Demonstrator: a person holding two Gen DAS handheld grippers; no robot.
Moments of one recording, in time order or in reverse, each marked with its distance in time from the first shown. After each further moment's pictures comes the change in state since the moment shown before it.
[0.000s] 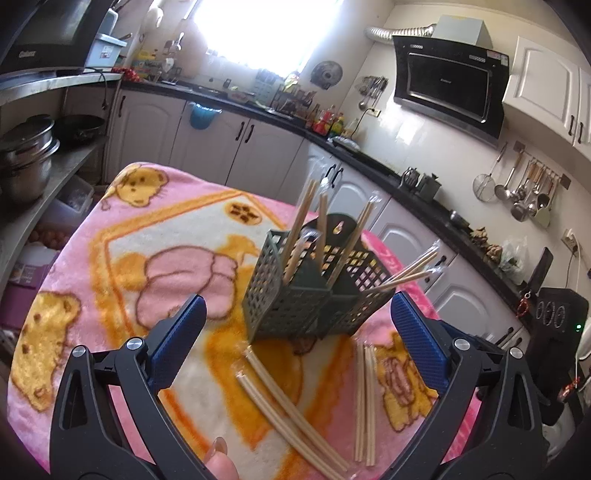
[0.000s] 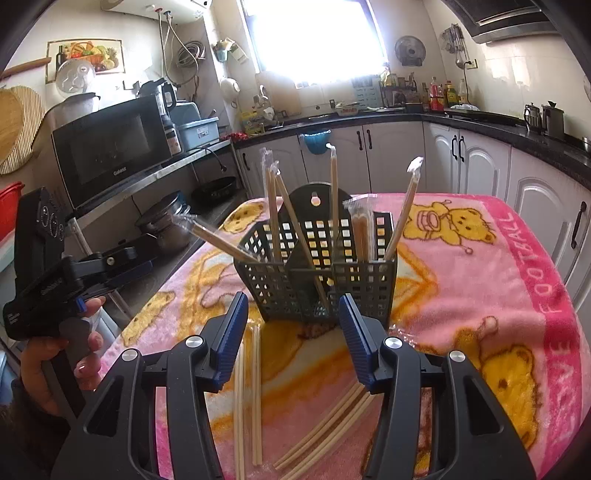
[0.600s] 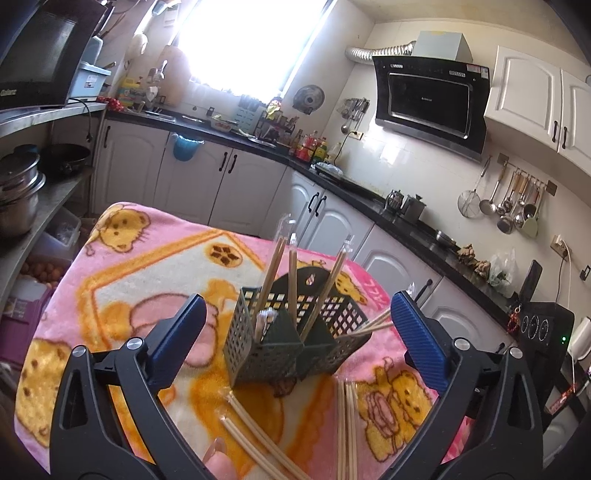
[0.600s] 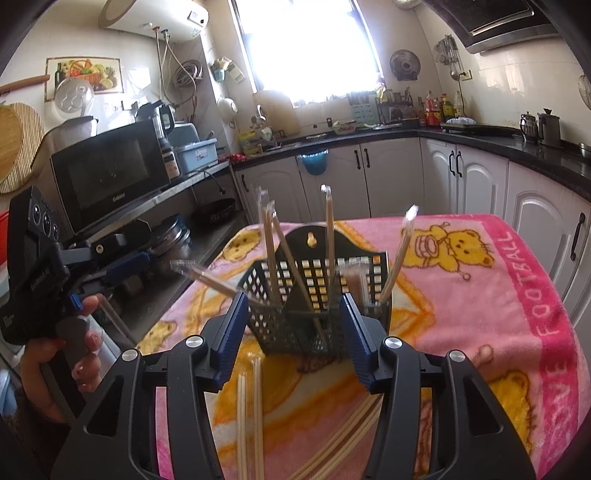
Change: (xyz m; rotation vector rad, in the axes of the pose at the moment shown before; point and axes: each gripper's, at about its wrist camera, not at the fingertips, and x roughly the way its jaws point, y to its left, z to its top) left arm -0.008 -0.023 0.037 0.044 -0.101 -0.050; right arm -0.005 -0.004 0.025 0.021 -0.072 -0.003
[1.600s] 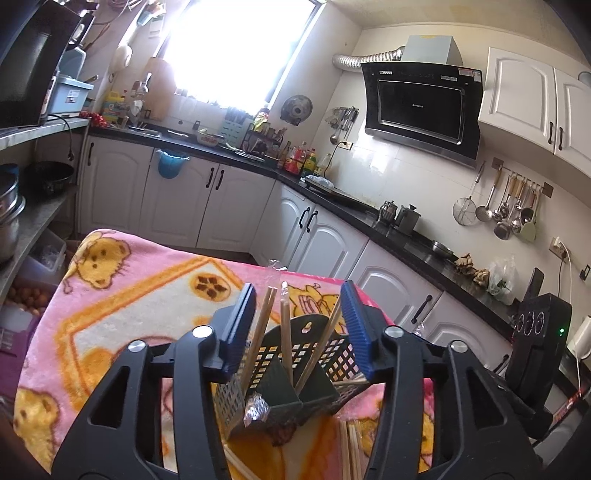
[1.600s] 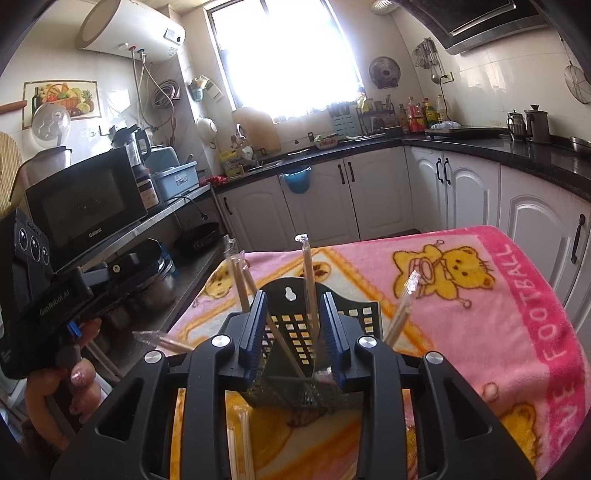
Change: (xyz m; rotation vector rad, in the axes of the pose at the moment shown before) left arm 0.043 -0.003 0.037 0.034 -0.053 -0.039; right arm 0.035 -0.018 0.043 0.067 -0.076 -0.041
